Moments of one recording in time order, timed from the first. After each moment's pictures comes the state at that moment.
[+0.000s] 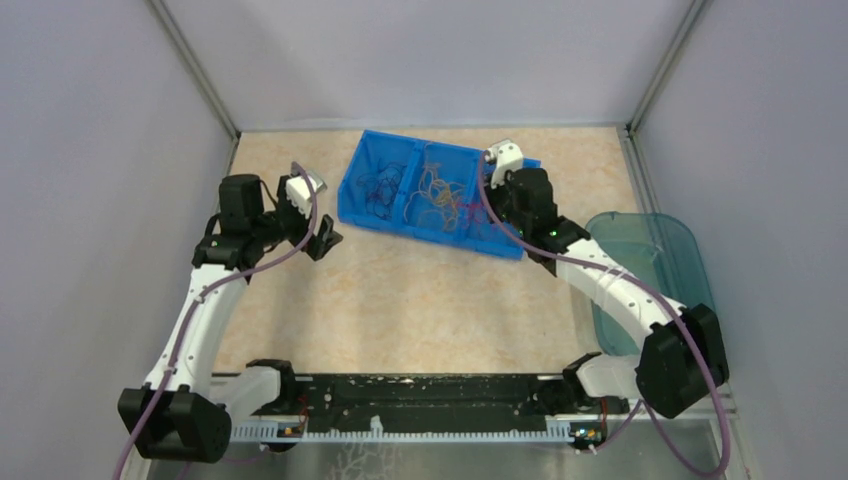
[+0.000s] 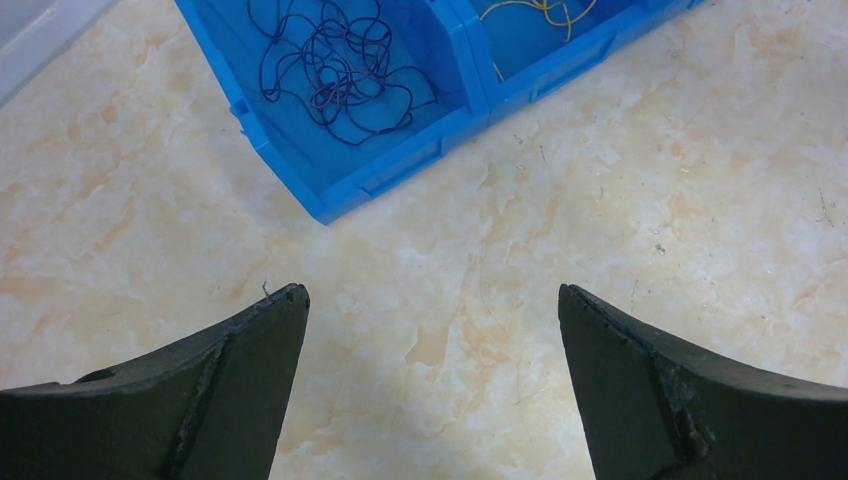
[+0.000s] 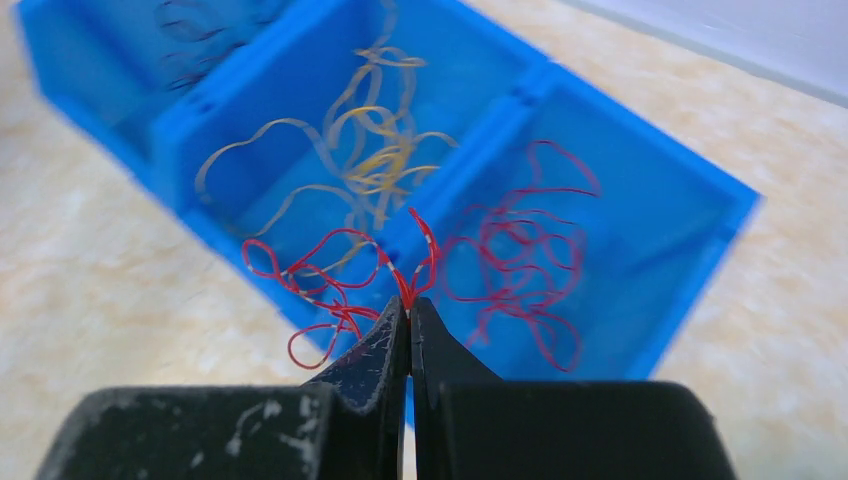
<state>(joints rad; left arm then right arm) -0.08 1.05 0.99 -0.52 0.57 0.47 0.54 1.27 0.94 -0.03 0.02 -0.02</state>
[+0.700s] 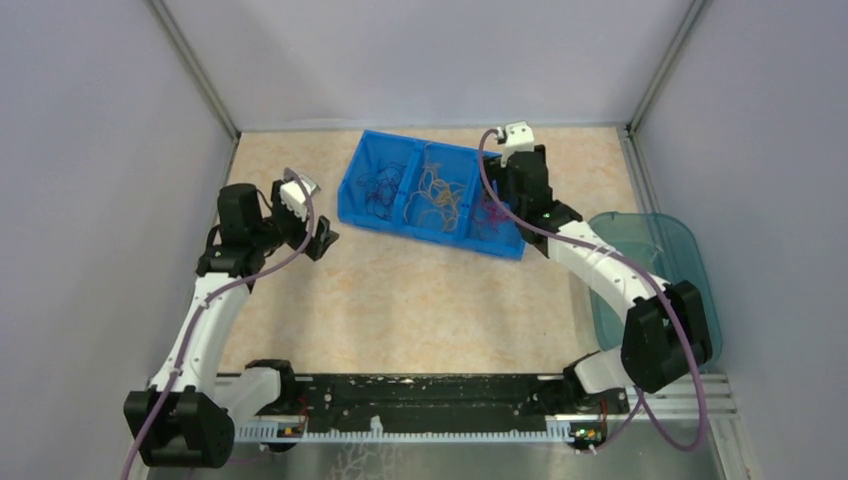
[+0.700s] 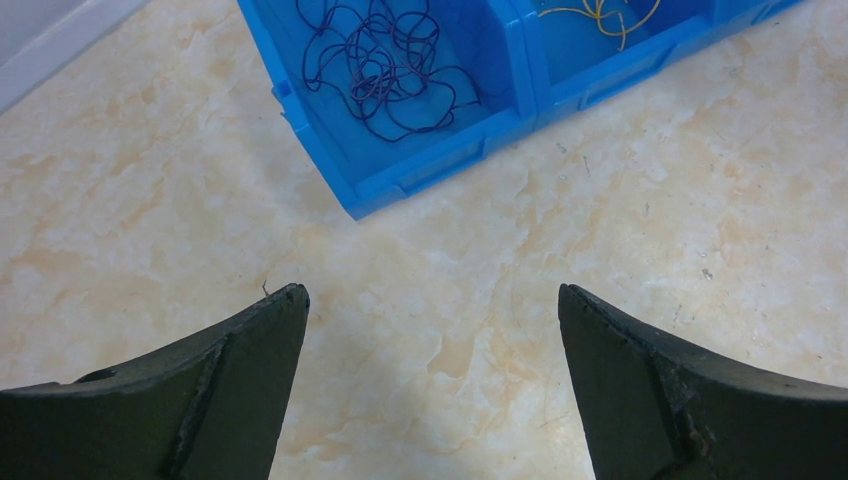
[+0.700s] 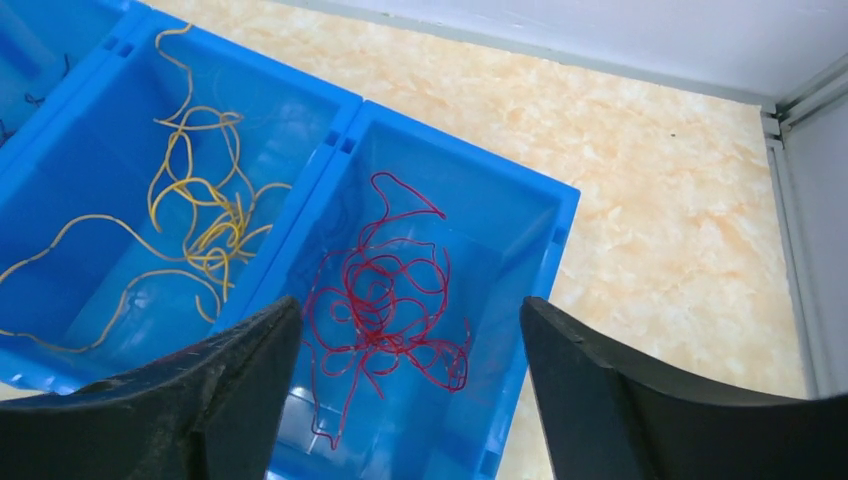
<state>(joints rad) -0.04 1.02 0.86 -0.36 0.54 0.42 0.45 1.40 1.04 0.01 0.35 -0.02</state>
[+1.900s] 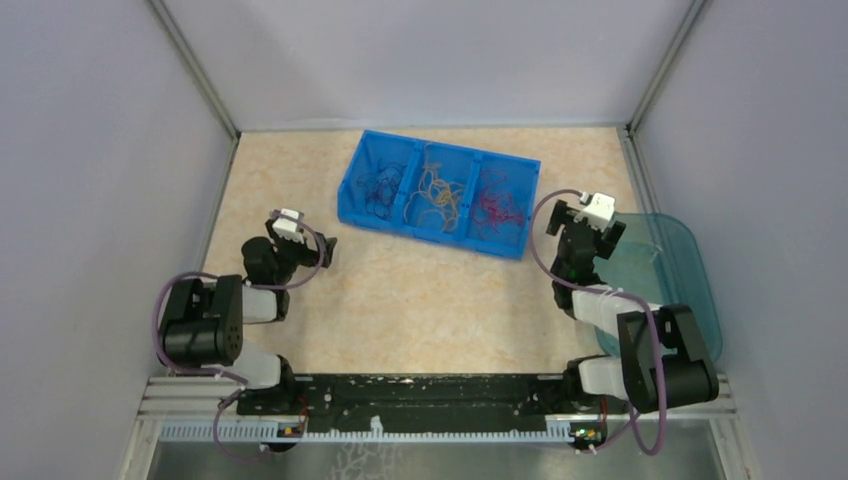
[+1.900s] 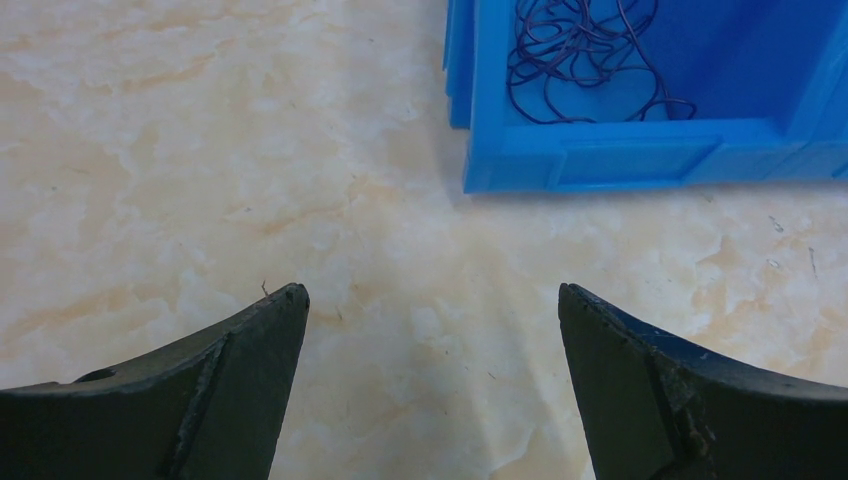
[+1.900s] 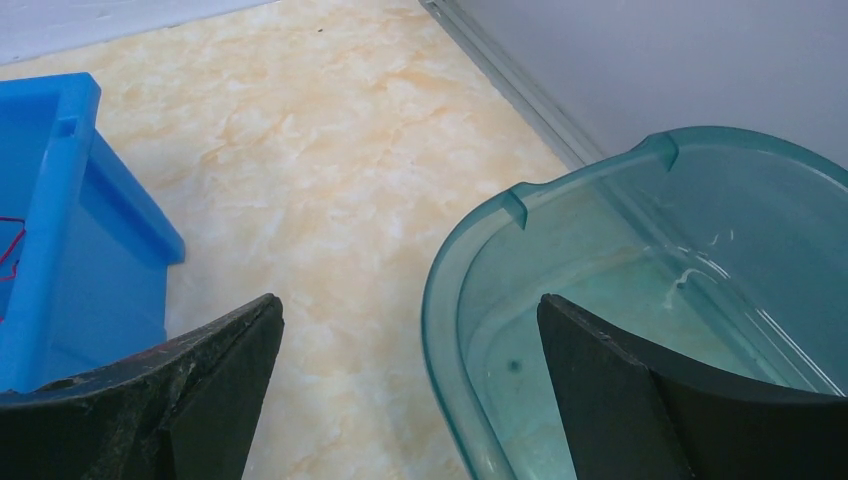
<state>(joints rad) 0.07 1.49 0.27 1.00 0.42 0.05 0.17 1.28 0.35 0.75 0.66 0.07</state>
